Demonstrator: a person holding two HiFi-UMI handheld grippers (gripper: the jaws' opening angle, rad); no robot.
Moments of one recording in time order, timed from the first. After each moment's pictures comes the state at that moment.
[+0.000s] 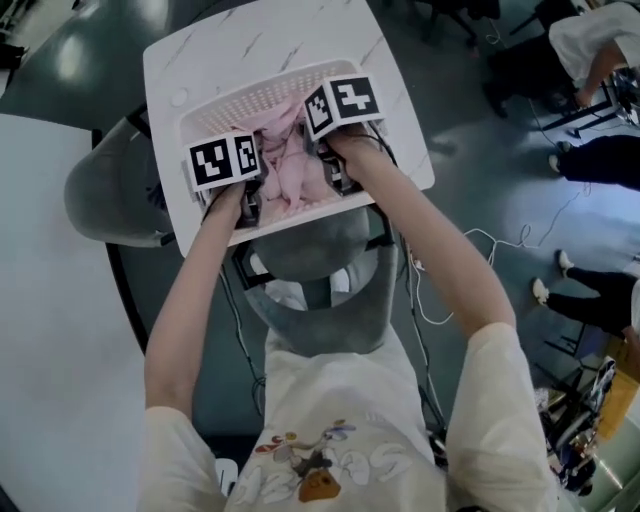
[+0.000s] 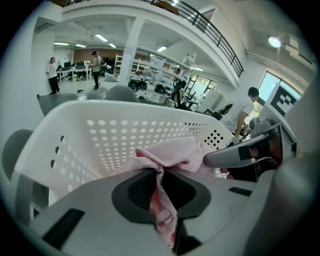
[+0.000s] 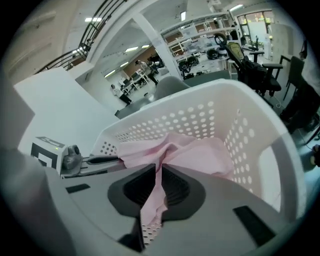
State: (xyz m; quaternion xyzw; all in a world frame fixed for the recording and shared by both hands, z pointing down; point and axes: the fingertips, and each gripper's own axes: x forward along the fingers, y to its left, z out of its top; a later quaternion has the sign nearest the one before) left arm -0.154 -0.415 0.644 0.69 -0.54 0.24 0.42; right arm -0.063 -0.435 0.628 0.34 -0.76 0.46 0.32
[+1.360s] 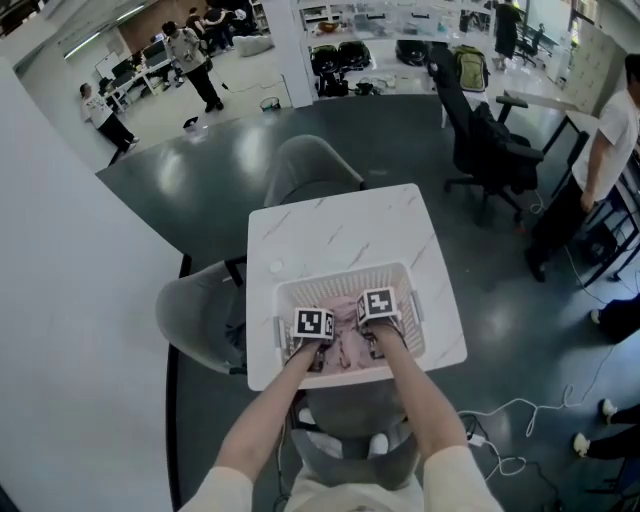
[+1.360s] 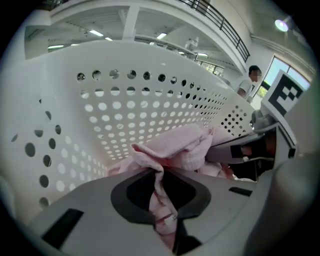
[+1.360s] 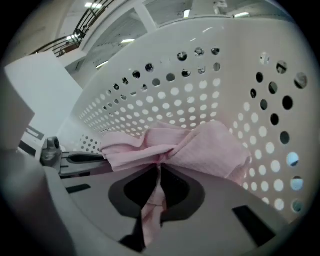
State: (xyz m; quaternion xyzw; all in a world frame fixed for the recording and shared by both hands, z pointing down) left arm -0.158 -0.408 0.711 0.67 -0.53 0.30 0.43; right arm -0.062 -0.444 0.715 0.38 -0.73 0.42 0.37
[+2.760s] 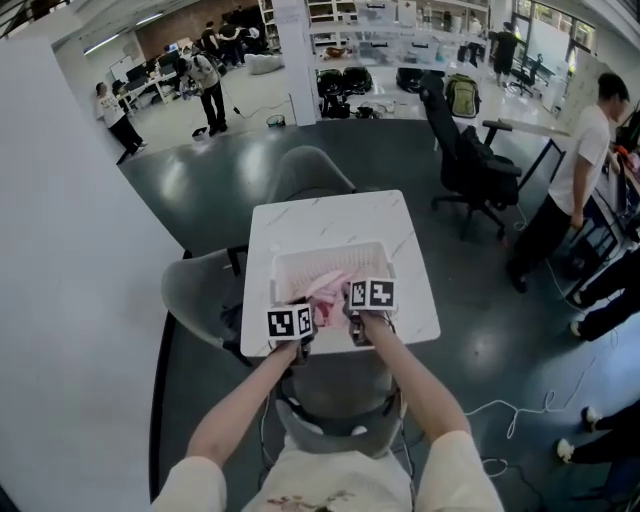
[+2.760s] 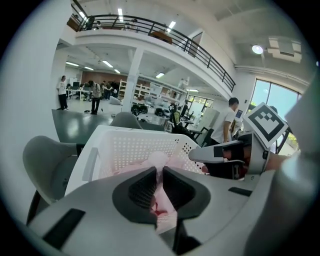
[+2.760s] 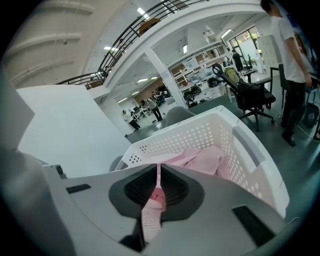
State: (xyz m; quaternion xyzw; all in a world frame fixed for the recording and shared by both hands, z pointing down) left arm -0.135 -0.290 0.540 0.72 -0.60 0.16 0.33; right arm -0.046 -0.353 0.547 0.38 -0.82 0.39 0.17
